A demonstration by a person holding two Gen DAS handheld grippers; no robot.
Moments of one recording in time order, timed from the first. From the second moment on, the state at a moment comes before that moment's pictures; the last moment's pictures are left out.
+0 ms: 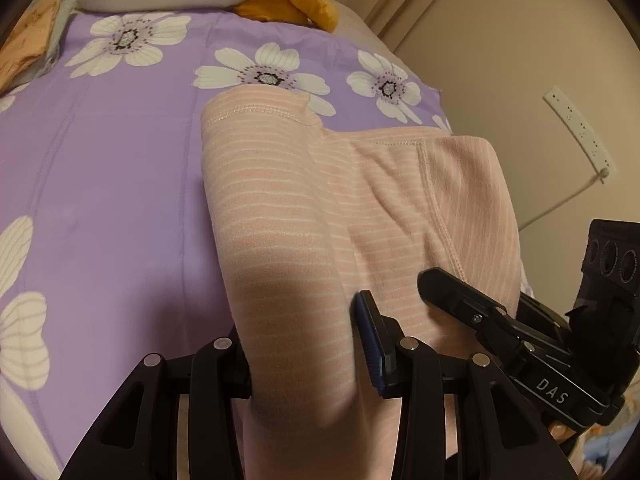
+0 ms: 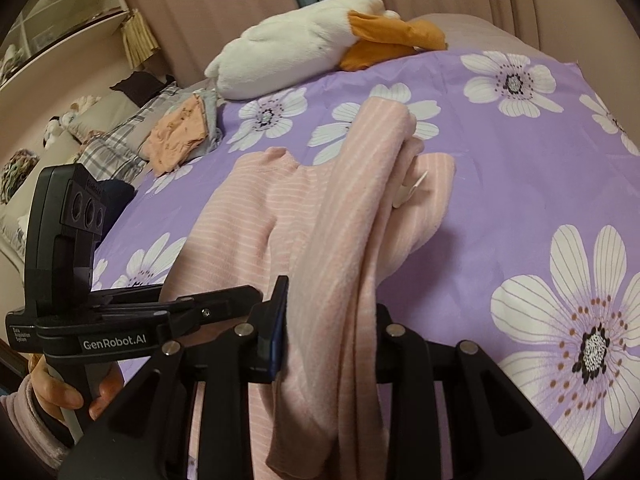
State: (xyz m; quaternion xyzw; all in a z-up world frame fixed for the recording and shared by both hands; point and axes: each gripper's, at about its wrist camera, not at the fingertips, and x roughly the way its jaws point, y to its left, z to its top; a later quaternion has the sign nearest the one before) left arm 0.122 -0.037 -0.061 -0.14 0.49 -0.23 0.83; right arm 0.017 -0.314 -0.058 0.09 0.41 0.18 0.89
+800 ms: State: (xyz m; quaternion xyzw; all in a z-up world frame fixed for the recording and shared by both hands) left arm 0.074 0.004 -0.039 -0.15 0.46 -0.20 0.85; right arm -0.032 -0.269 -0.025 0.05 0.39 0.22 0.89
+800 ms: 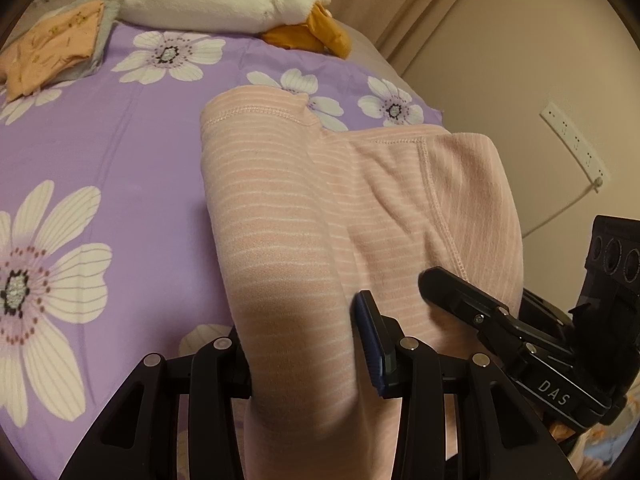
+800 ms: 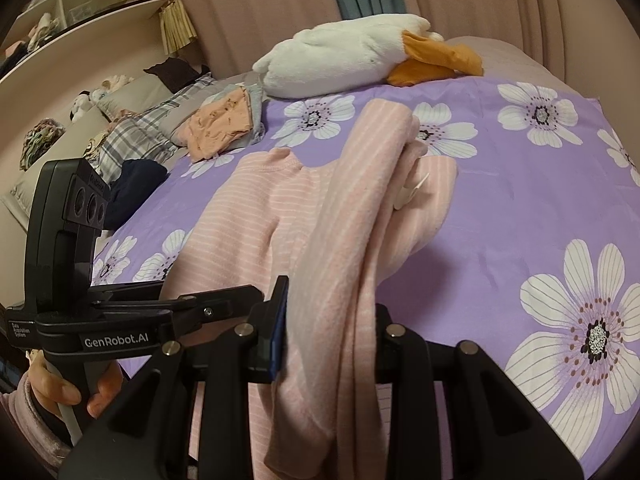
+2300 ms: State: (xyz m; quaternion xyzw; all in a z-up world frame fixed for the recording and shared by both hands) left arm 0.053 0.048 -0.004 -0.15 0.41 -0.17 0.88; right arm -0.023 -0.220 0.012 0.01 0.34 0.26 0.90
